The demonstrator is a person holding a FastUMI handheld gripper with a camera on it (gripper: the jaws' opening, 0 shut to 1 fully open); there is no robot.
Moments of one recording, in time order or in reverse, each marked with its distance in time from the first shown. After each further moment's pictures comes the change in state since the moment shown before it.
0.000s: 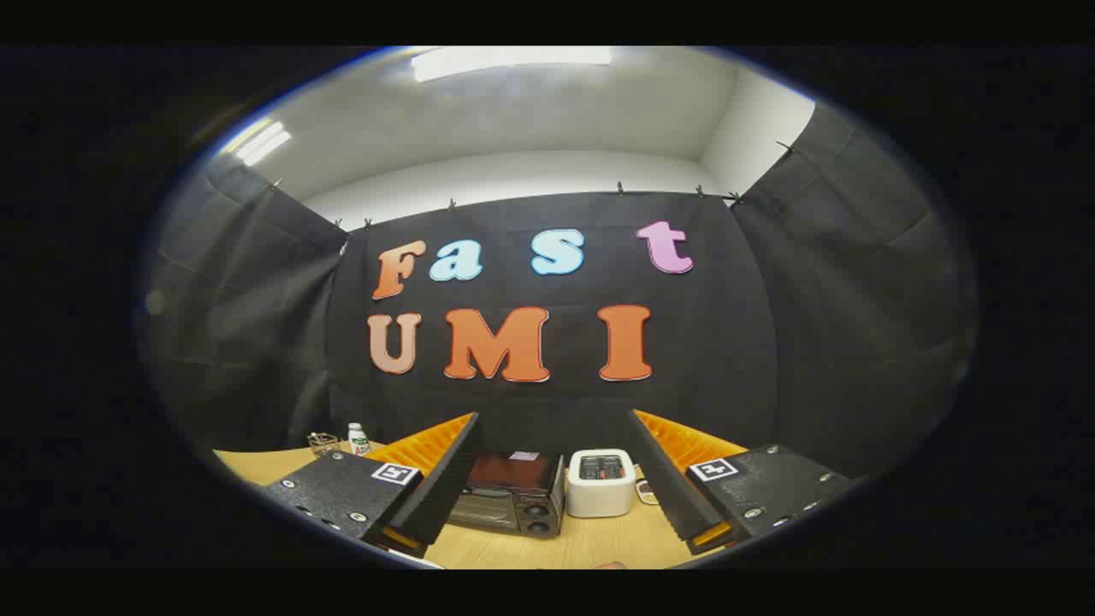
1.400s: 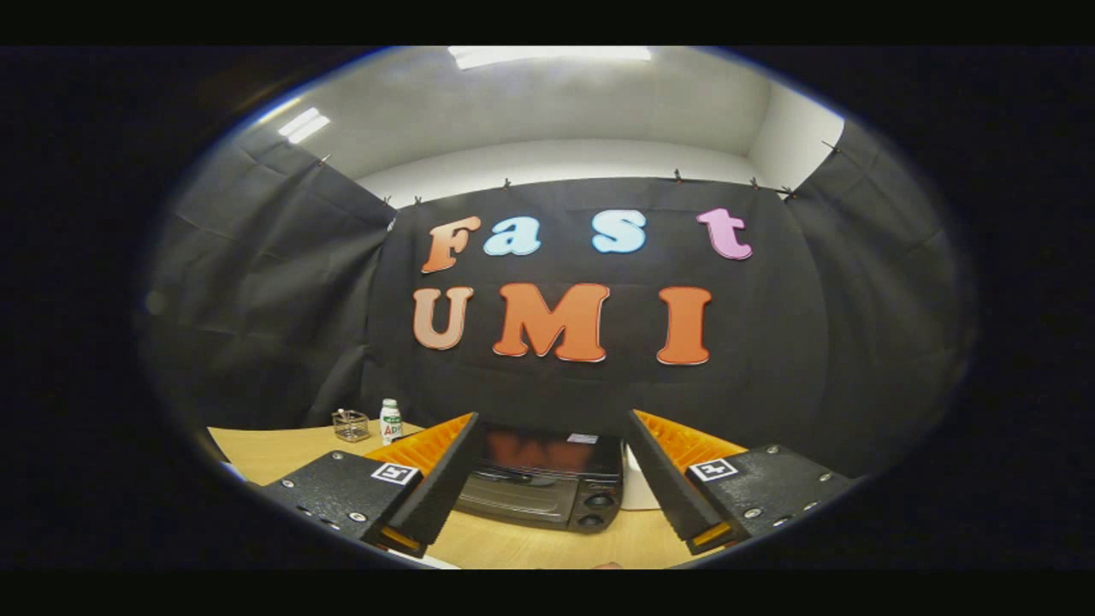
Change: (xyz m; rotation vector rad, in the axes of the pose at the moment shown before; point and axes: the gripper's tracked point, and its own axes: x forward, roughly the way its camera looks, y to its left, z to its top) arm 0.016 0.103 -0.077 -0.051 0.060 0.156
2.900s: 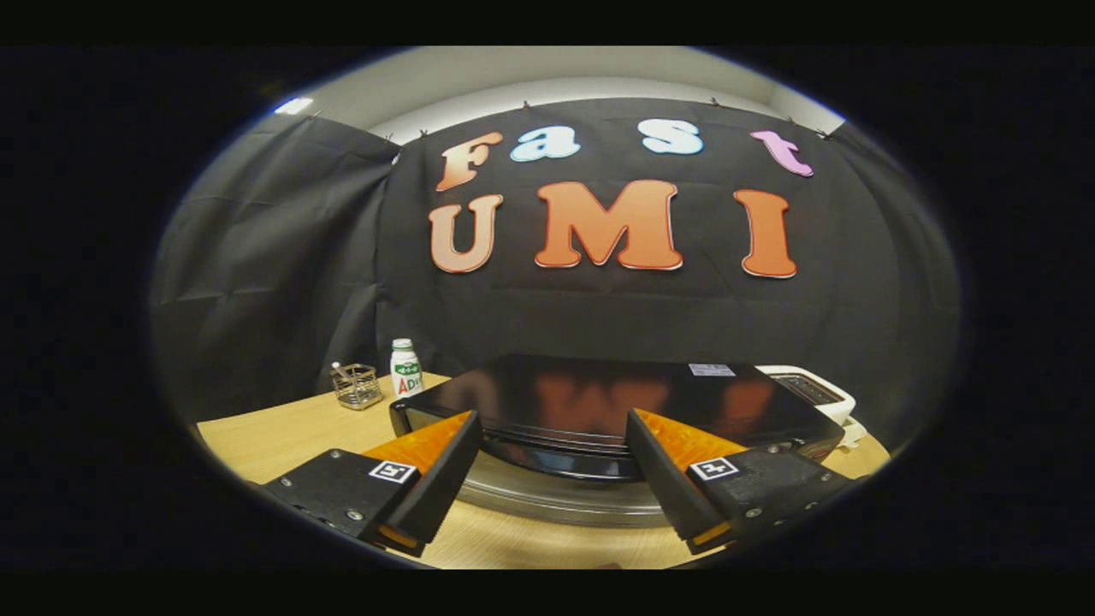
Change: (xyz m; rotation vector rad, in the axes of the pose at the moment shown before) arm 0.138 0.097 -0.150 0.055 0.263 0.055
